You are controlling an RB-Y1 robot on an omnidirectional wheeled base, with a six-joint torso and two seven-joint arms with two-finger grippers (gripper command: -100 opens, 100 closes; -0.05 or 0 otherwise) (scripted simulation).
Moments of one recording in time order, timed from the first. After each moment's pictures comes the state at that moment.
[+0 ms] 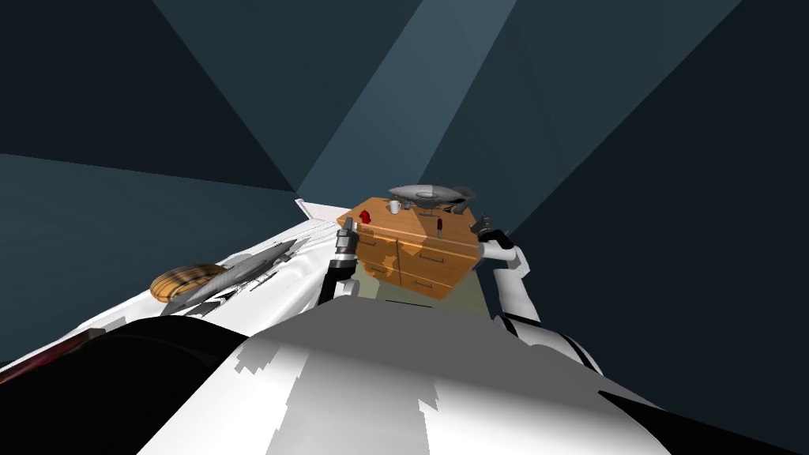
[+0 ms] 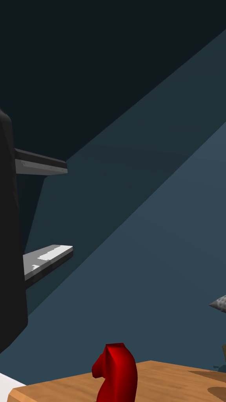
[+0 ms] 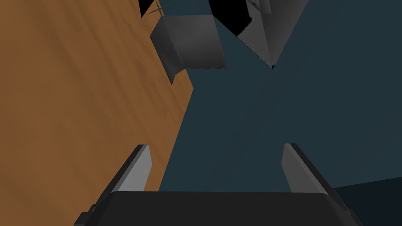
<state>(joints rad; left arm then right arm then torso) 0.47 0.02 -0.02 -2.21 0.00 -0.38 -0.14 -0.30 -0.37 -0.22 -1.52 -0.17 0.35 -0.43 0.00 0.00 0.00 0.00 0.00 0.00</state>
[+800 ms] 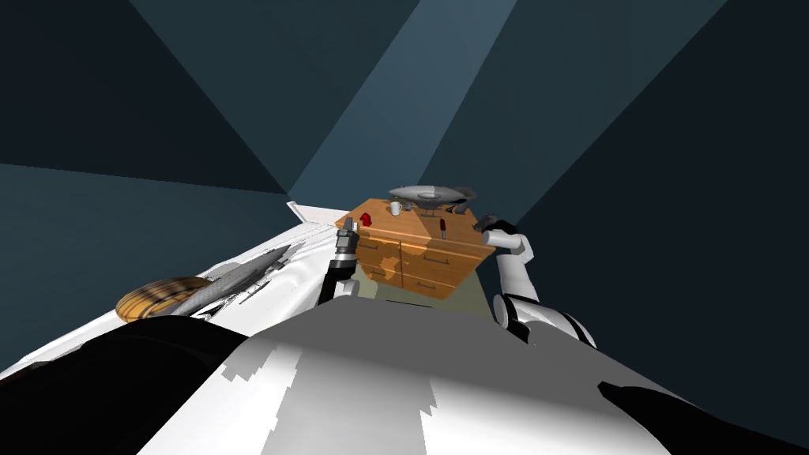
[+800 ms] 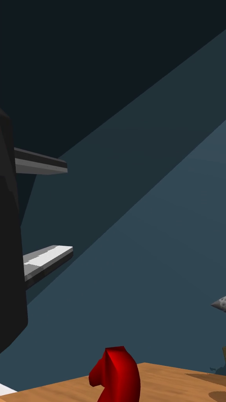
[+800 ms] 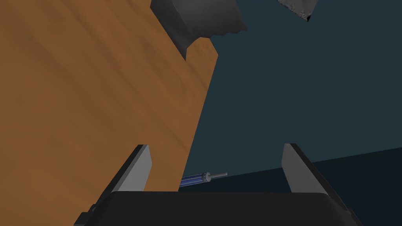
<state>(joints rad) 0.47 0.02 -0.02 -2.21 0.00 -0.38 -0.14 -0.48 -0.42 -0.29 -1.34 -0.17 0.57 -0.56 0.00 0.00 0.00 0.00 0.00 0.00</state>
